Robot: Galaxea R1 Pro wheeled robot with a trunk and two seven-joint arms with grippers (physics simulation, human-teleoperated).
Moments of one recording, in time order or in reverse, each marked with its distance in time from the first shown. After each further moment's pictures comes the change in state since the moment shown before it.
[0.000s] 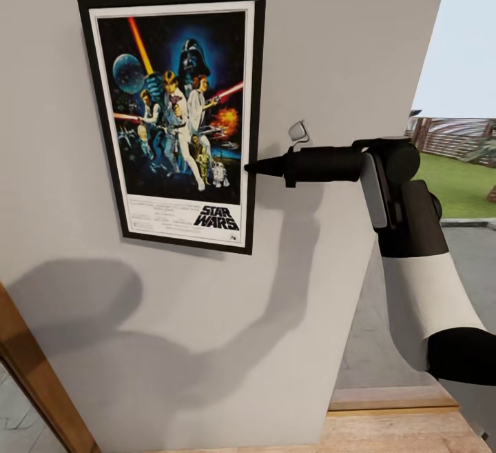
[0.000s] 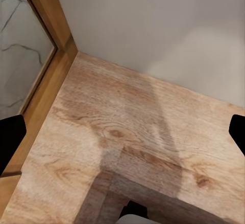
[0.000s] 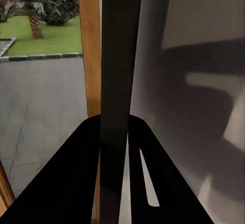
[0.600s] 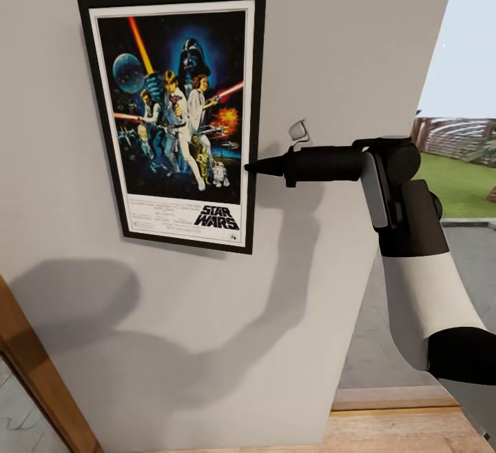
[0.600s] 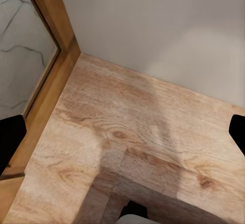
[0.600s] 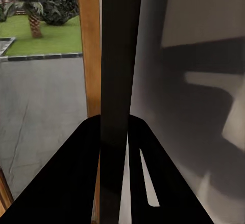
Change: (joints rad) left arm 0.000 0.000 0.000 0.000 0.000 0.000 0.000; right arm -0.002 -0.001 0.001 0.000 0.000 0.000 0.000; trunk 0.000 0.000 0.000
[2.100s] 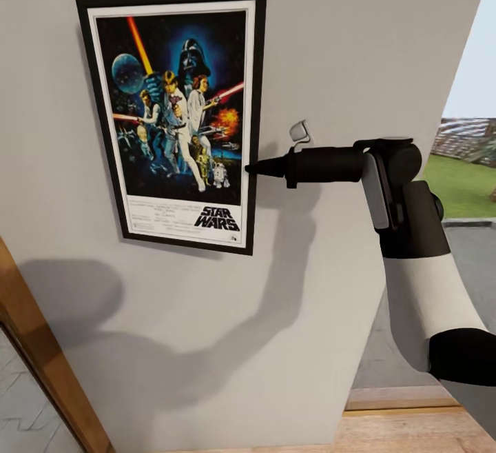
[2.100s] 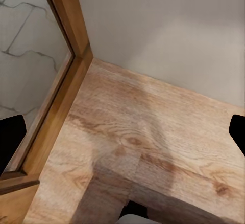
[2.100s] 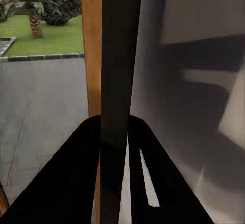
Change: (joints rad) left arm 0.000 0.000 0.000 0.000 0.000 0.000 0.000; right arm 0.006 -0.006 0.003 -0.009 -0.008 -0.002 0.001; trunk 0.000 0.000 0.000
